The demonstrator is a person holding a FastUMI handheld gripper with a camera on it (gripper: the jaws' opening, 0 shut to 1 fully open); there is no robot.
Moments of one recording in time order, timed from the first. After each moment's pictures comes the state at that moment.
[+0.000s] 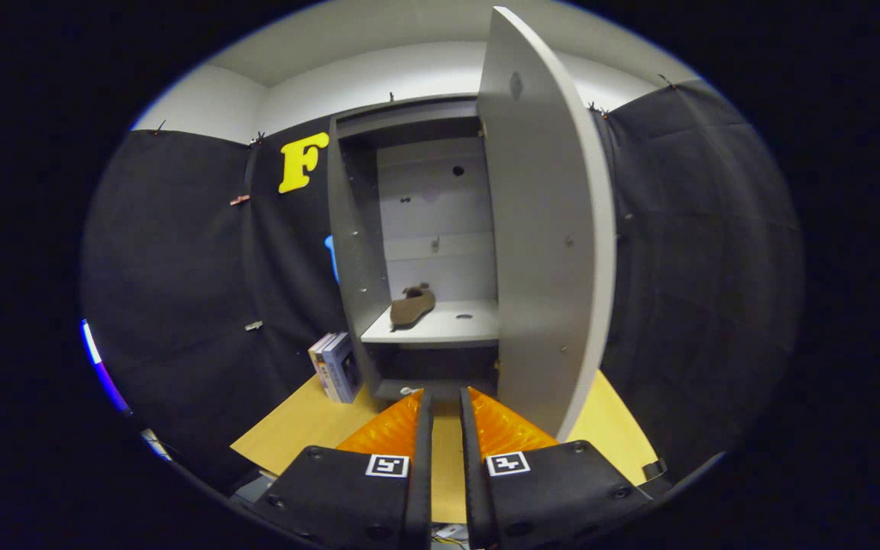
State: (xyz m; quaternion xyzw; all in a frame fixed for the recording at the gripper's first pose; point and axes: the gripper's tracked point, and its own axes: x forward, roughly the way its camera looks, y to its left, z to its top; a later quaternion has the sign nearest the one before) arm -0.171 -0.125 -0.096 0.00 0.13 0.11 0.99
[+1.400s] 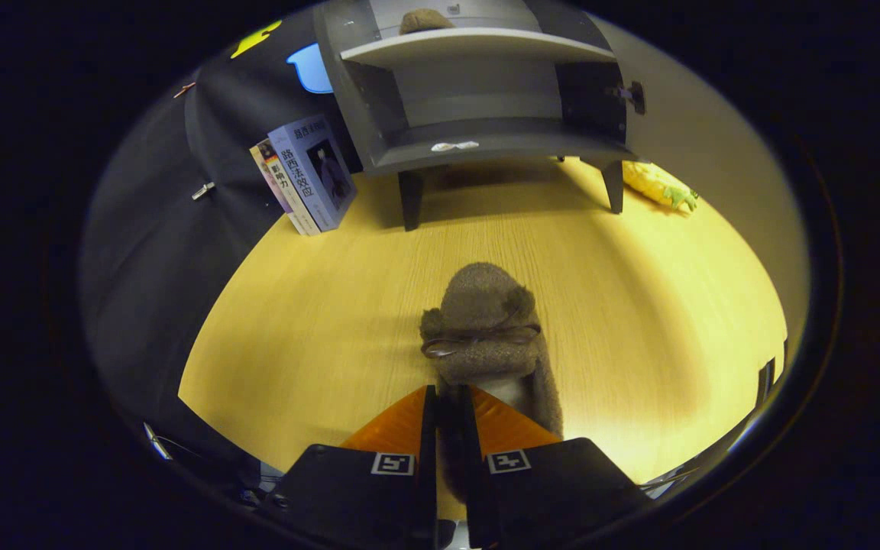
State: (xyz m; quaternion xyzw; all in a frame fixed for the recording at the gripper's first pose) arm -0.090 -0.004 -0.535 0.02 0.43 0.06 0.90
